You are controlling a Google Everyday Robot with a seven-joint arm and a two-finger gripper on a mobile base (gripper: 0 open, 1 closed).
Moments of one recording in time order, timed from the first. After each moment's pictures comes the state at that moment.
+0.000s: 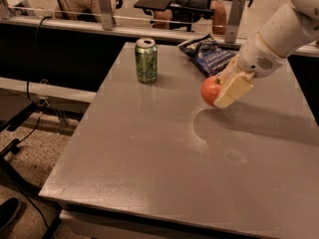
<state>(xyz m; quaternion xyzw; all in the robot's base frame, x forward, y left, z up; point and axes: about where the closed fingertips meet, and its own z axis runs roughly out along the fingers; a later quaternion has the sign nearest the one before) 0.557 -0.170 0.877 -0.59 0.77 0.13 0.20</state>
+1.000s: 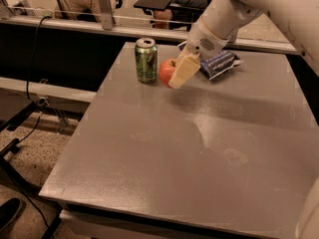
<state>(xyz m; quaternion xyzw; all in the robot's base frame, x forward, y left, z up) 0.620 -0.062 0.888 -0.60 0.76 0.14 0.22</state>
